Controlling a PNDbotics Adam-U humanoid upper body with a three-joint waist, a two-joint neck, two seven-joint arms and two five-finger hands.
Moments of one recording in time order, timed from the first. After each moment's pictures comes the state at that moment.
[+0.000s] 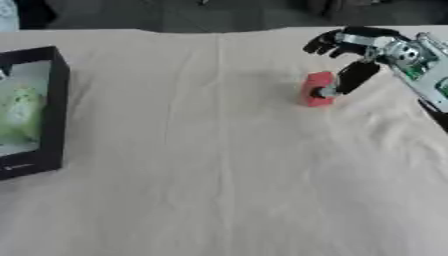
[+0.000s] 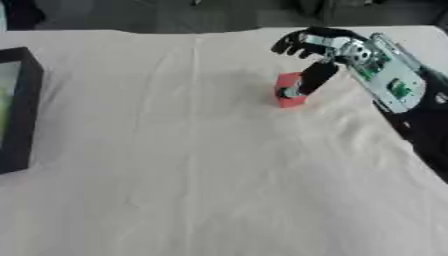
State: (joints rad) left arm -0.53 0.76 -0.11 -1.72 0.07 0.42 0.32; right arm -1.03 -0.75 0.41 -1.20 0.30 0.10 0.52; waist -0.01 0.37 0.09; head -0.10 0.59
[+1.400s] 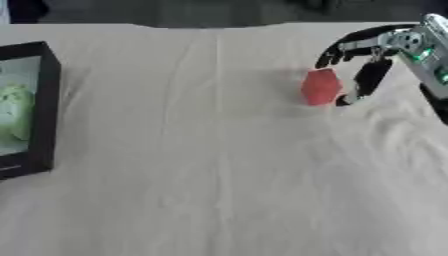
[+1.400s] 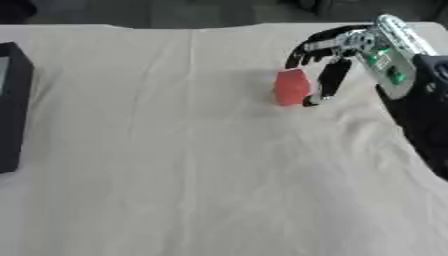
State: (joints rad) left arm -0.53 0.77 -0.12 -1.73 0.08 0.43 0.32; right arm -1.07 -0.71 0.27 -1.14 0.69 -0.05 0.85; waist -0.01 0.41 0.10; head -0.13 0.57
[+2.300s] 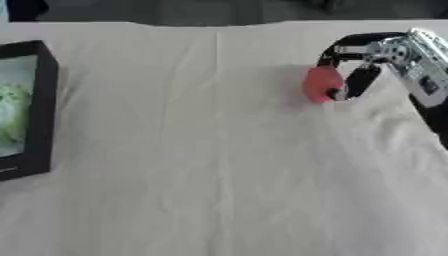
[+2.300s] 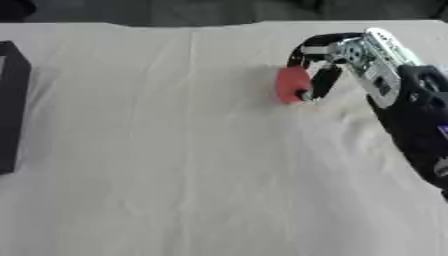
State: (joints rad) left arm -0.53 0.77 -0.12 -1.73 0.08 0.44 0.32; right arm -1.08 -0.69 0.27 -1.10 0.76 -0.03 0.71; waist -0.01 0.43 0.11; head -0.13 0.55
